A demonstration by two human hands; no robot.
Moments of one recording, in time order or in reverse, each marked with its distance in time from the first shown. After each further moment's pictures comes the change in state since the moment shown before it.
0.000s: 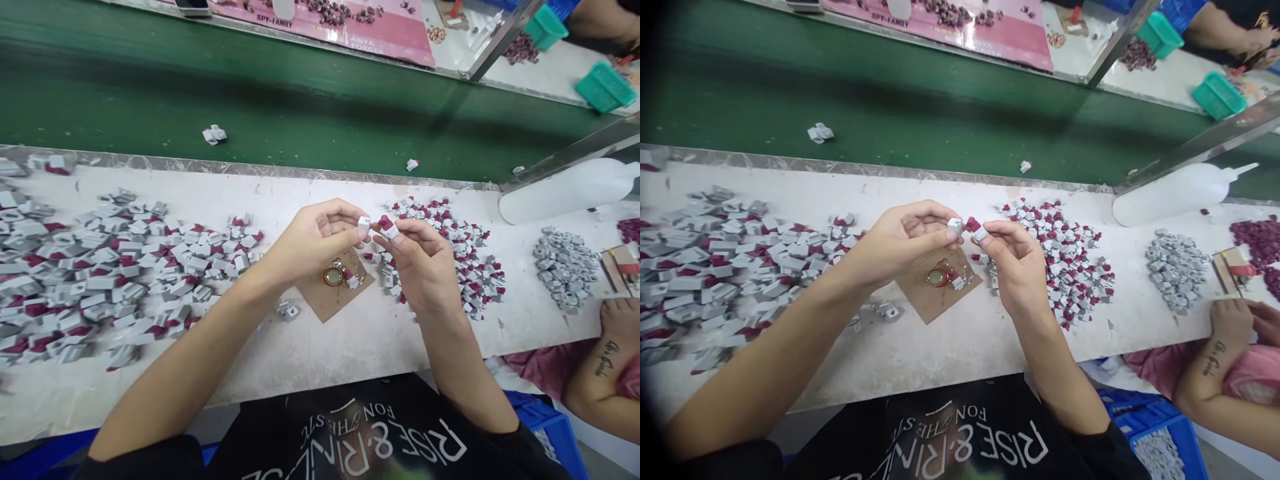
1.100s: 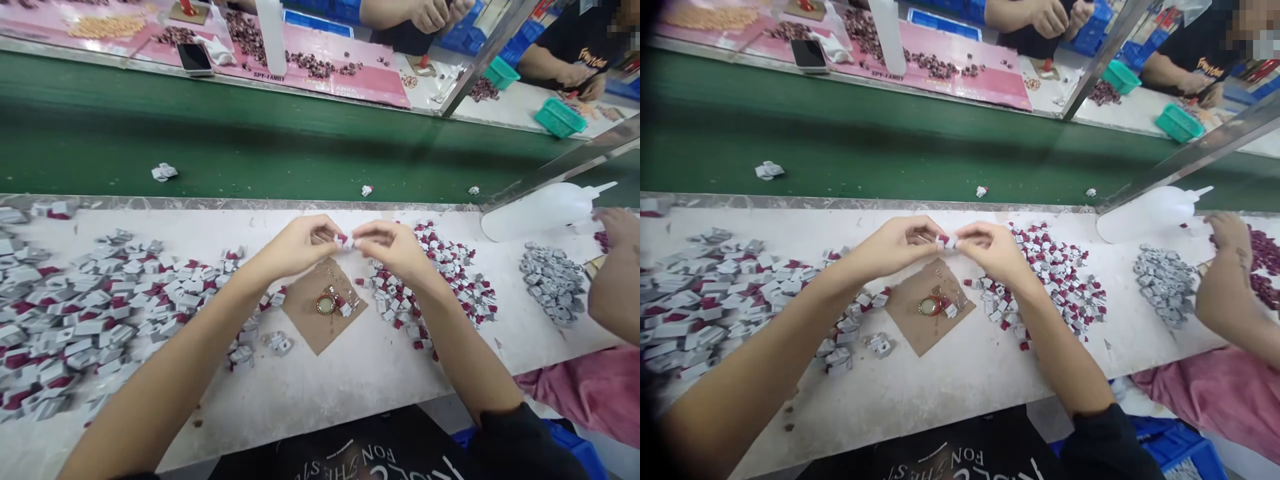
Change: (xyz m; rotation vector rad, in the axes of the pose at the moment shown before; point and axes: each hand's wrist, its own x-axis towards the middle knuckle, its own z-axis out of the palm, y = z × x) left_hand 0.049 0.001 -0.041 0.541 -0.020 0.050; right_hand 0.079 -0.010 0.000 -0.541 -0.280 0.046
